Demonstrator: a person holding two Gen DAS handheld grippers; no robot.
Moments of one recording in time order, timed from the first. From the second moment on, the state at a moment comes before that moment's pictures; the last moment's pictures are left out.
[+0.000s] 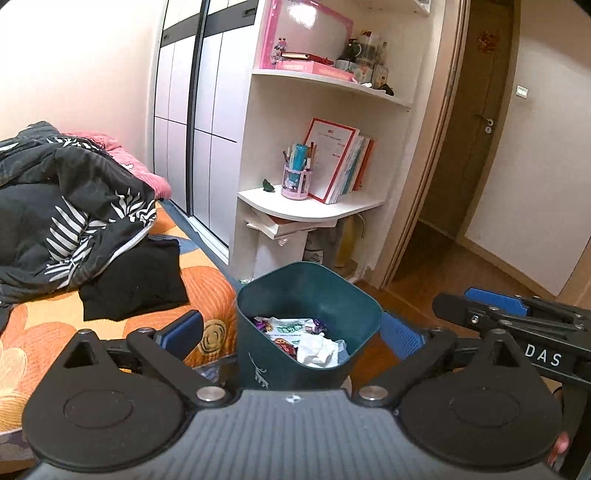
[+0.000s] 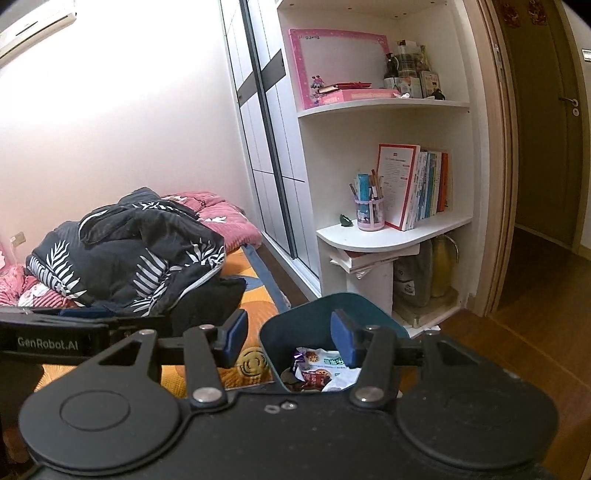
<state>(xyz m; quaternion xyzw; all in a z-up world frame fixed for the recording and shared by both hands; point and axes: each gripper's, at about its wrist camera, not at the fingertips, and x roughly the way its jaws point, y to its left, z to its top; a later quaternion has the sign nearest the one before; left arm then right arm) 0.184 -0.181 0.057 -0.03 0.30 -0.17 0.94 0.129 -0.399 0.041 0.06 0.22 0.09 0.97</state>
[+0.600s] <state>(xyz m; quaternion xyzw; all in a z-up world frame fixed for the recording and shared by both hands) 0.153 -0.179 0.060 -0.03 0.29 -0.17 0.94 0.102 -0.402 0.052 0.06 0.20 0.09 0.97</state>
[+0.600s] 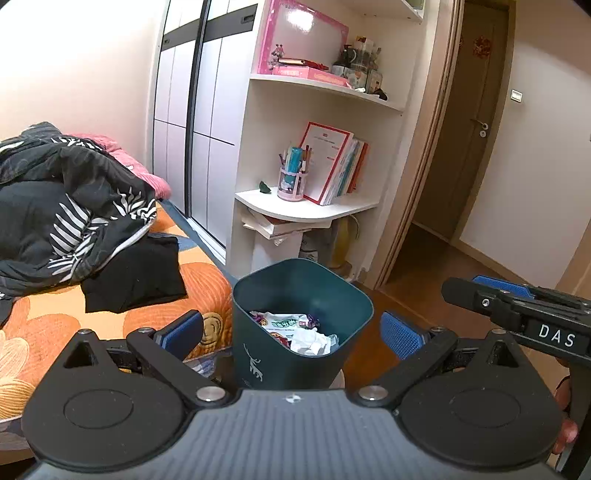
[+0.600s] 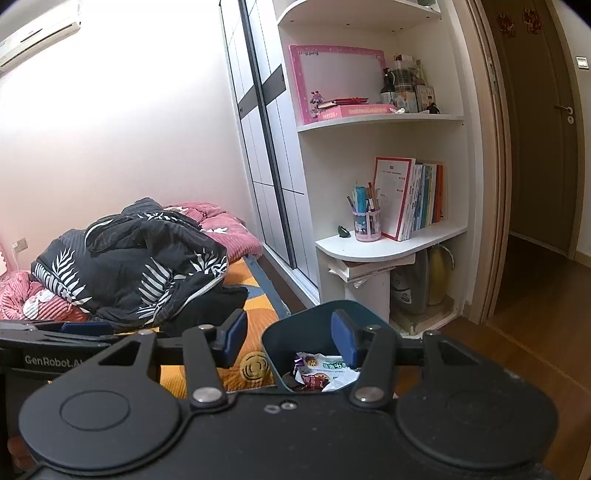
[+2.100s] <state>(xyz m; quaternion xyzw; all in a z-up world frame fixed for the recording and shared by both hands) 0.140 -0.179 0.057 -0.02 0.27 -0.16 0.95 0.090 -0.382 0.046 0.06 0.21 0.10 0.97</state>
